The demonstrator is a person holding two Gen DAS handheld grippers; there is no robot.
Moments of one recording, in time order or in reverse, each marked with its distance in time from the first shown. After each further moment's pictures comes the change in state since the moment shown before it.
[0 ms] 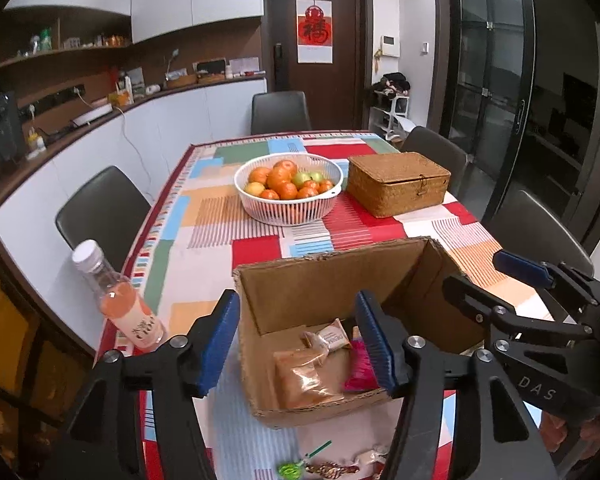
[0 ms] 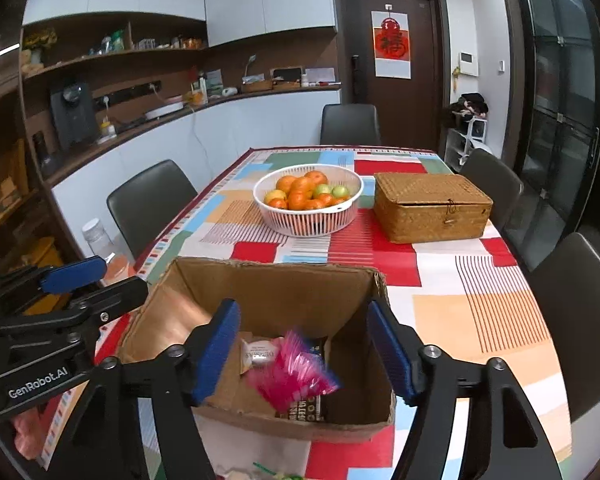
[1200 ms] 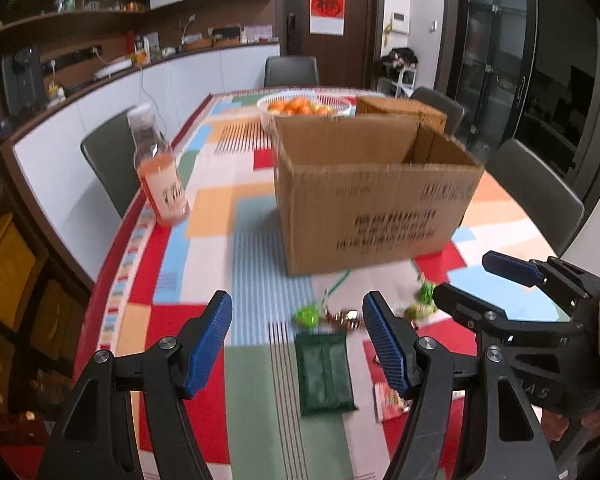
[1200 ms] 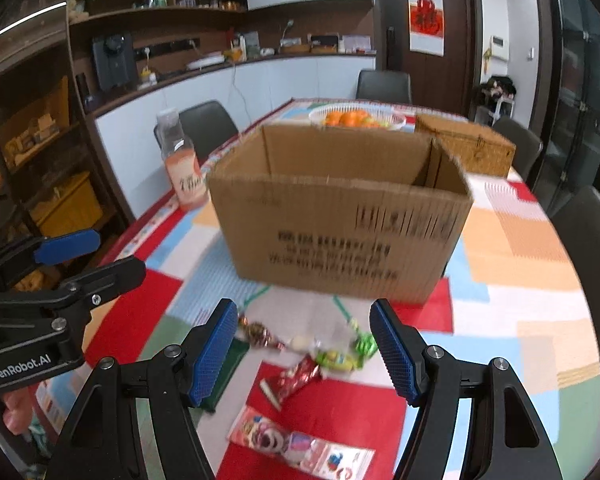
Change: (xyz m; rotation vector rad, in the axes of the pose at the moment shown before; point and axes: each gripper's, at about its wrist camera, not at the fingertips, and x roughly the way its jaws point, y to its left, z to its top) left arm -0.061 0.025 -0.154 -0.052 0.123 0.002; right arm -0.050 0.057 -0.138 -0.073 0.134 0.078
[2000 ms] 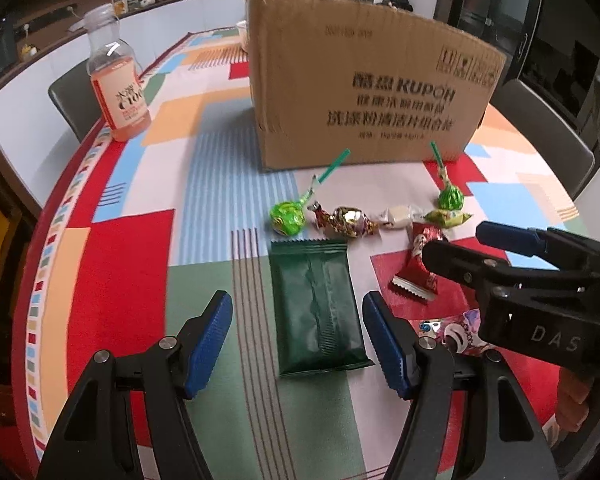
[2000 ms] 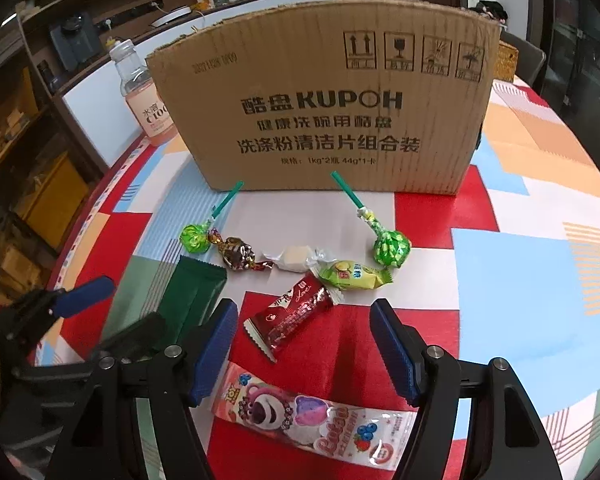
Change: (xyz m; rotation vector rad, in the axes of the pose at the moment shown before) left arm 0.078 -0.013 -0.064 0.021 0.188 -0.051; right arm 0.065 -0.010 -0.049 0.134 0.217 0.017
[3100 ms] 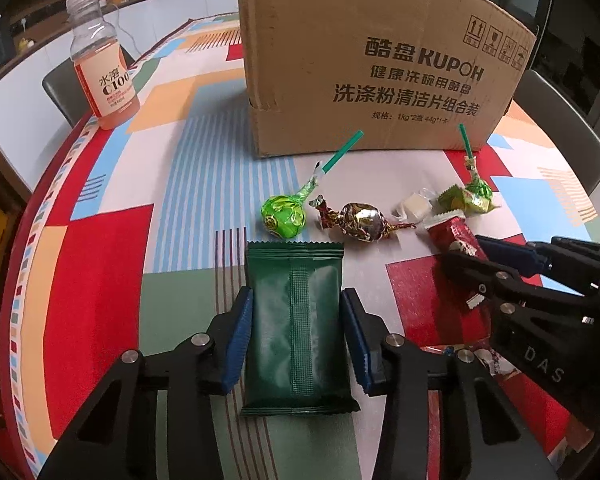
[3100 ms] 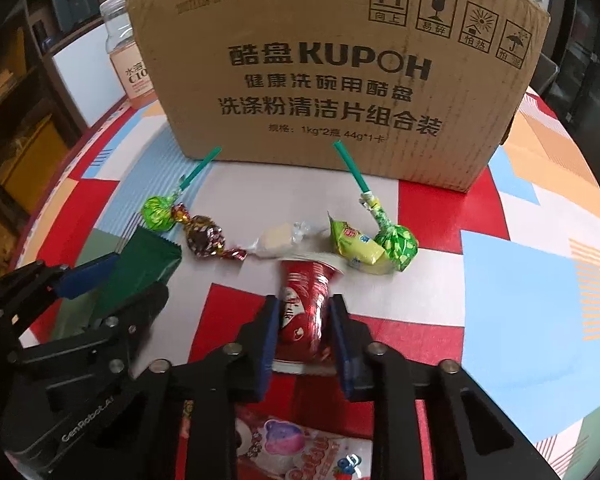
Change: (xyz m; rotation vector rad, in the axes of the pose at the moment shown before) left arm 0.032 -0.001 0.007 -0.021 0.044 0.018; right arm 0.037 0.007 0.003 -0.090 0.078 -0.076
